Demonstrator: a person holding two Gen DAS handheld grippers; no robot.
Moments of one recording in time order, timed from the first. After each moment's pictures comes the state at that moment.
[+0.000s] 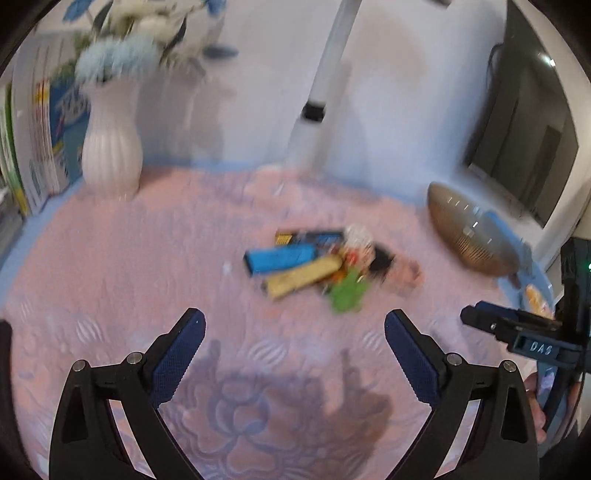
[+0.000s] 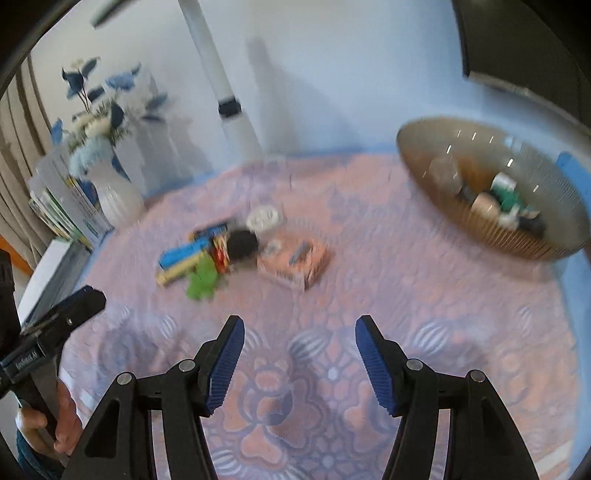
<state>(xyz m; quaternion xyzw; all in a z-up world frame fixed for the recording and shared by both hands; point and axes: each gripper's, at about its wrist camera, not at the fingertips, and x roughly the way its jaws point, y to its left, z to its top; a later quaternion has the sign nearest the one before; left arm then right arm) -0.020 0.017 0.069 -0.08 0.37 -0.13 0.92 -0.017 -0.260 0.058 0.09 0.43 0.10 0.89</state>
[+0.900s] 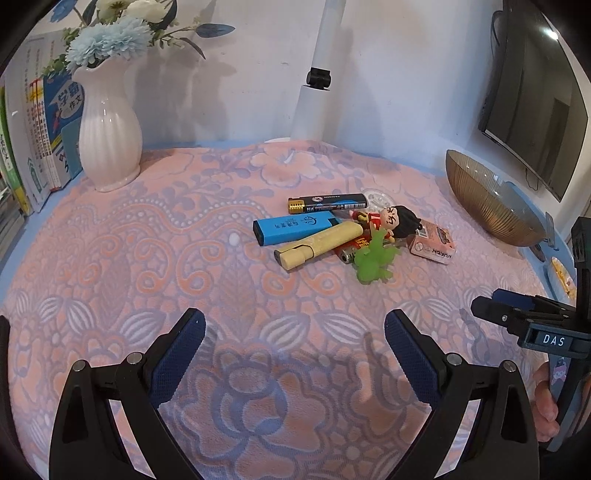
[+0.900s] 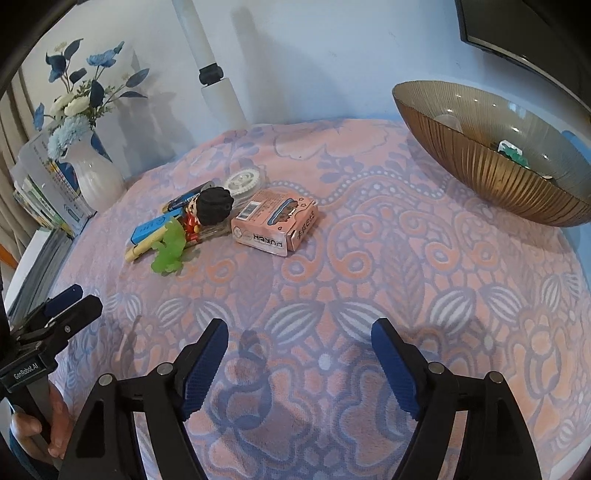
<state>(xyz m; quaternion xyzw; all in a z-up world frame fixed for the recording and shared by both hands) -0.018 0.007 0.047 -0.04 0.39 -0.11 0.91 -0.011 -0.260 0.024 0.08 0.45 0.09 0.89</state>
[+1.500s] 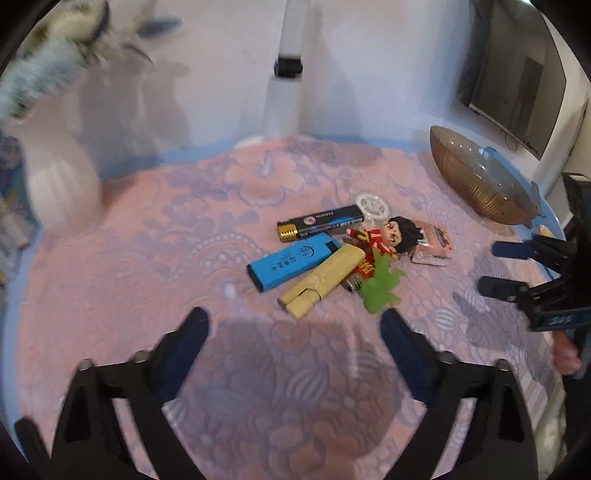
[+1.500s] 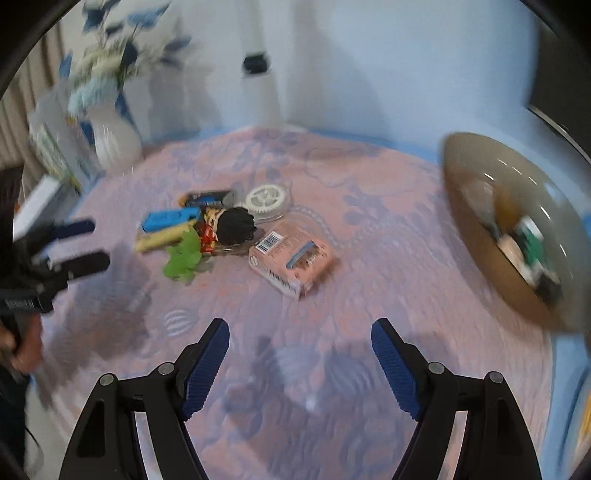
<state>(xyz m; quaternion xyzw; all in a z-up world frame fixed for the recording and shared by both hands) 0.043 0.009 0.063 0.02 0.45 -0.19 0.87 0.029 -0.237 0.054 -0.05 0.47 0.13 0.87</state>
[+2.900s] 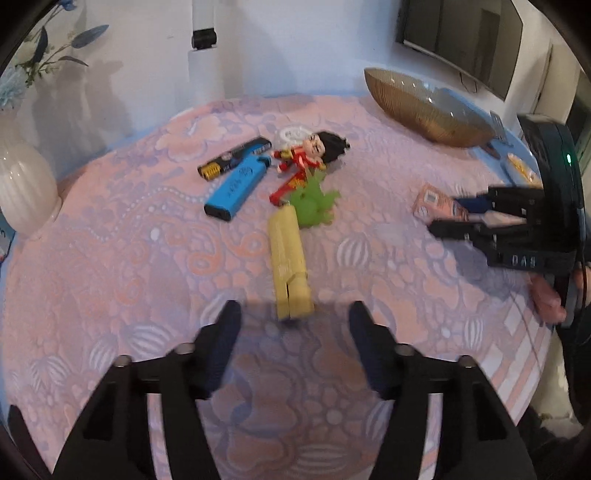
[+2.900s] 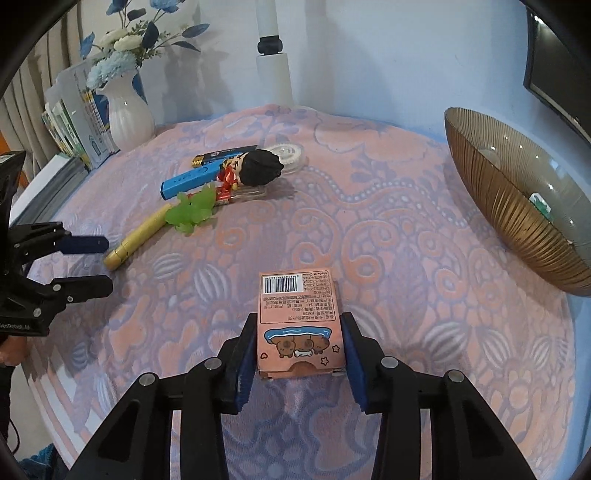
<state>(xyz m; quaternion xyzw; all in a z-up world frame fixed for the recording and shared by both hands) -0.008 -0.029 0.047 0.08 0.46 -0.25 0.85 -0.014 -0.253 0.022 -0.04 0.46 0.15 0.88</state>
